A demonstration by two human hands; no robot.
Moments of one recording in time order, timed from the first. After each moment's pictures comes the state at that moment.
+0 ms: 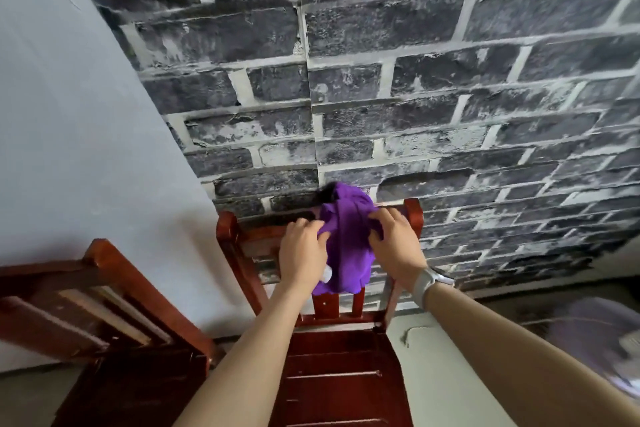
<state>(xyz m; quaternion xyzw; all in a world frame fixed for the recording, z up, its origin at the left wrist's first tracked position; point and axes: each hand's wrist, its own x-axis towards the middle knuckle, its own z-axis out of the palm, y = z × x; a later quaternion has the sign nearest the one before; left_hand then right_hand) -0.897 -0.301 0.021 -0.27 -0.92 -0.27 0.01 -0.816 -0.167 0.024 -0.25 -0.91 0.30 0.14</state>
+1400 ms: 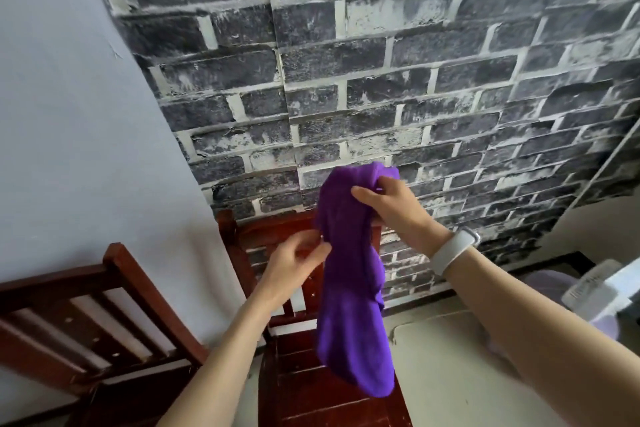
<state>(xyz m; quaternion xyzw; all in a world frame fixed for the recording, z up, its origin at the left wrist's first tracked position) -0.812 -0.379 0.080 -0.31 -0.78 -0.51 -0.20 -0.731 -0.220 0.144 -0.23 -0.72 0.62 0.21</state>
